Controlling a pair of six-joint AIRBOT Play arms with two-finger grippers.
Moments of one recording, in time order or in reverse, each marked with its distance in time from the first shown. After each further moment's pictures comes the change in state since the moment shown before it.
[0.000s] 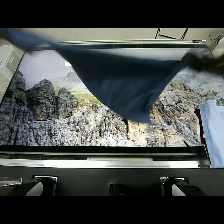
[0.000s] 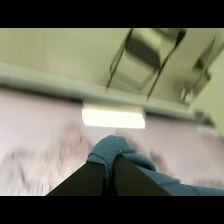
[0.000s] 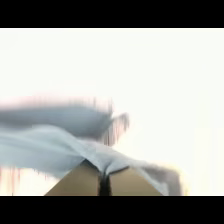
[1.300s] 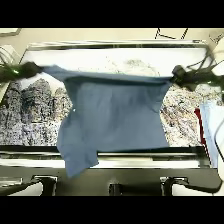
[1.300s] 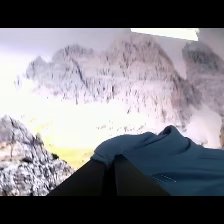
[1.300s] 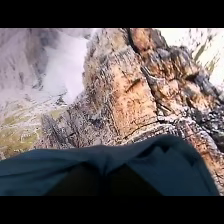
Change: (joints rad) left arm -0.011 -0.339 -0.227 0.183 -0.062 0.046; right arm -0.044 -0.399 -0.097 -0.056 0.037 0.213
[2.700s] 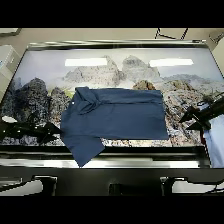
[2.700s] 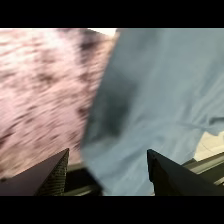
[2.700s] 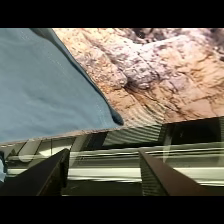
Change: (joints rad) left arm 0.253 -0.056 -0.680 -0.139 -0.429 0.064; right arm -0.323 -0.088 -0.187 -0.121 0.585 -0.177
